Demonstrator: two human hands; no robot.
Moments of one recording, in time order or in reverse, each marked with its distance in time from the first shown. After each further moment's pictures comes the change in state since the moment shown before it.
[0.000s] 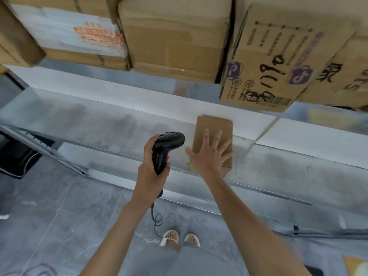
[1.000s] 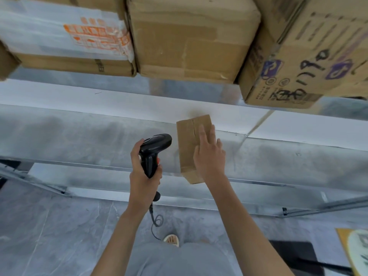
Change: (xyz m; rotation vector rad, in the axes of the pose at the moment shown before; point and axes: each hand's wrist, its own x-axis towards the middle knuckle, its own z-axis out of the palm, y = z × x) left_hand 0.033 -0.045 -0.020 -0.190 -0.033 -0.007; right_hand -0.021 -0.023 -0.021 0.027 0.133 -0.010
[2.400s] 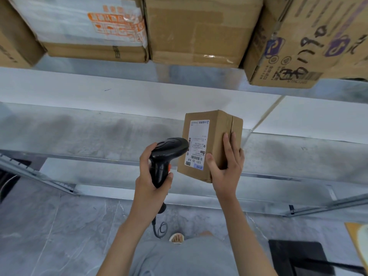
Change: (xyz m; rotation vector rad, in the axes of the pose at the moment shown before) left_hand -0.049 0.027 -0.023 0.014 -0.126 0.049; right_hand -0.068 0.028 0.026 0.789 0.539 -0.070
